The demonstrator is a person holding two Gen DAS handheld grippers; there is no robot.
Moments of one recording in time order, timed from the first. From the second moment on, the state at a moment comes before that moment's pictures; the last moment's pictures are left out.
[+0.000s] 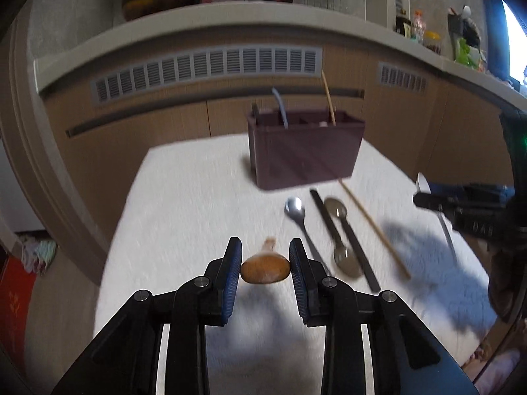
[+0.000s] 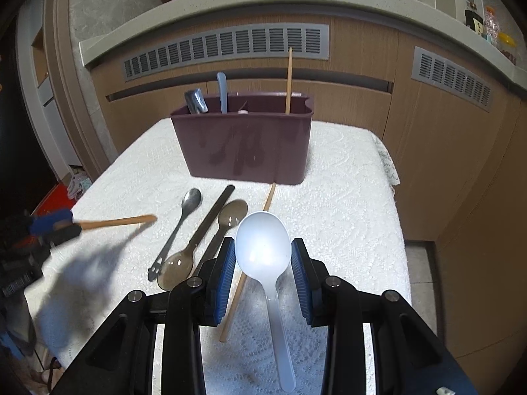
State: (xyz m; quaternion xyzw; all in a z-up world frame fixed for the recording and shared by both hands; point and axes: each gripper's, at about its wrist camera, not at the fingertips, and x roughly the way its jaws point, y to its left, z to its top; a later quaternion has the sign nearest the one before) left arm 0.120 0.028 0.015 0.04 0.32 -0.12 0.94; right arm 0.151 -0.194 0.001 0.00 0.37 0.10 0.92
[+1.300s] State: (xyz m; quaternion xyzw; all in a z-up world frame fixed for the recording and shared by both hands) left arm 0.303 -0.008 0.151 -0.05 0.19 -0.21 0.96; right arm 0.280 -0.192 0.164 0.03 0.15 0.14 0.98
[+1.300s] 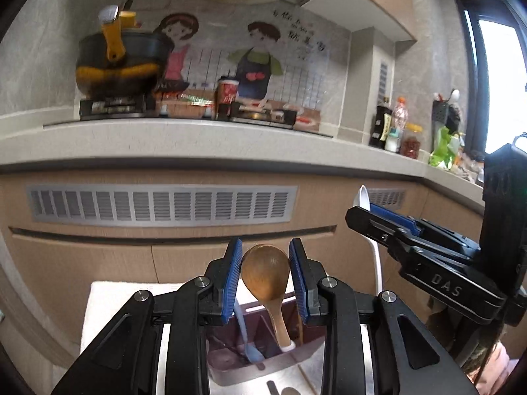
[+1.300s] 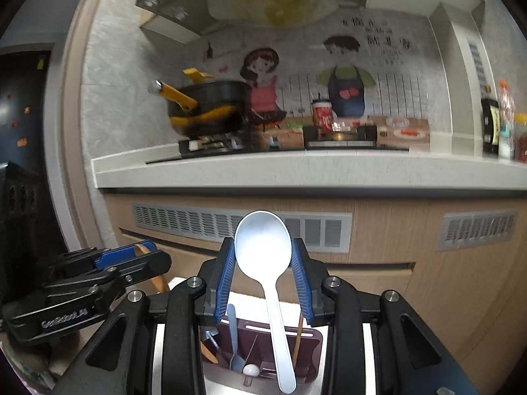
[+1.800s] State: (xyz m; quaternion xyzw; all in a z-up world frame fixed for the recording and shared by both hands) left arm 0.346 -0.021 0.096 -0.04 0.24 -0.19 0.95; right arm 0.341 -0.195 0.088 0.05 0.21 0.12 0.97
